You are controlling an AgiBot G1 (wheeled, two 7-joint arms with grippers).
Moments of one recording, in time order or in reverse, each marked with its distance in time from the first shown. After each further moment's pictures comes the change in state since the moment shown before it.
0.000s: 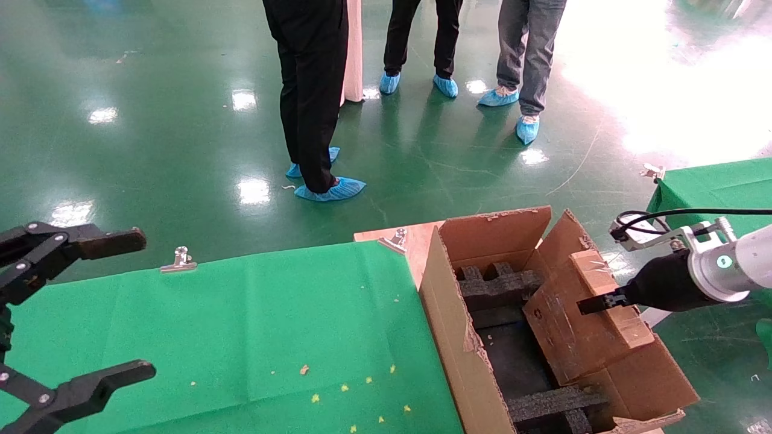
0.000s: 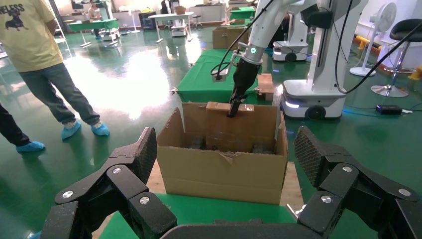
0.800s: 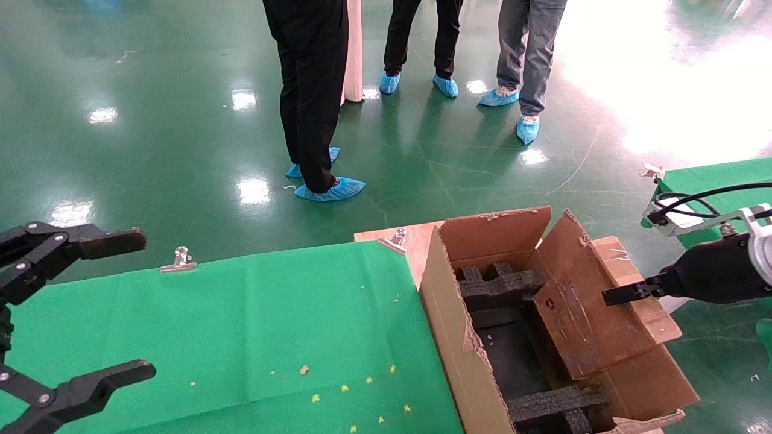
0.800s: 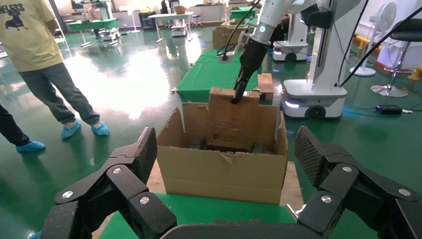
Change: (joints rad) left arm 0.000 0.000 0.000 0.000 0.000 0.000 0.000; right arm 0.206 0.119 0.009 0.025 -0.025 -0.189 -0.087
